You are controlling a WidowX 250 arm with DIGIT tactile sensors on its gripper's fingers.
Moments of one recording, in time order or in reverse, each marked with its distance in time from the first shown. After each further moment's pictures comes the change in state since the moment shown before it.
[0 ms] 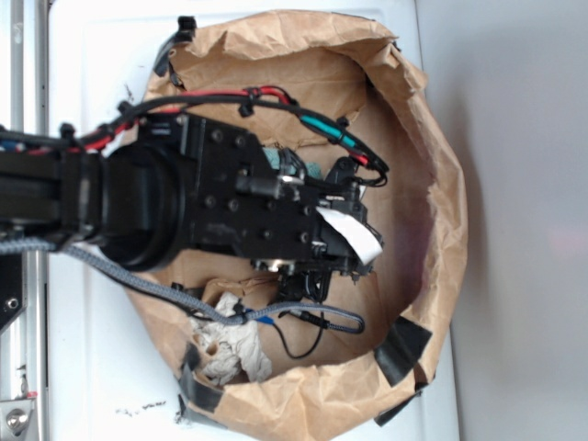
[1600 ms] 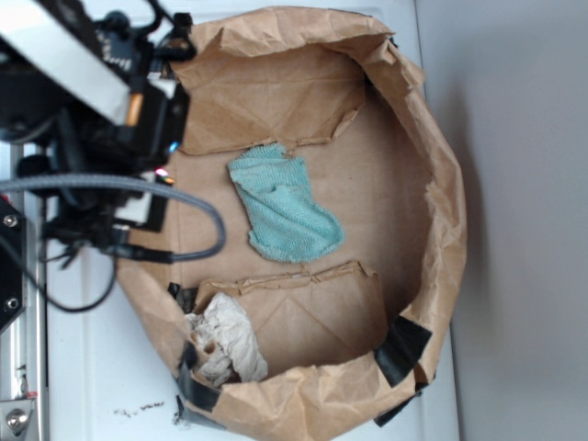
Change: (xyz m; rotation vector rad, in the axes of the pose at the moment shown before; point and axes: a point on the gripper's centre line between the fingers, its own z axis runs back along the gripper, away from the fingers) arm -0.061 -0.001 0.140 -0.067 -0.063 0.196
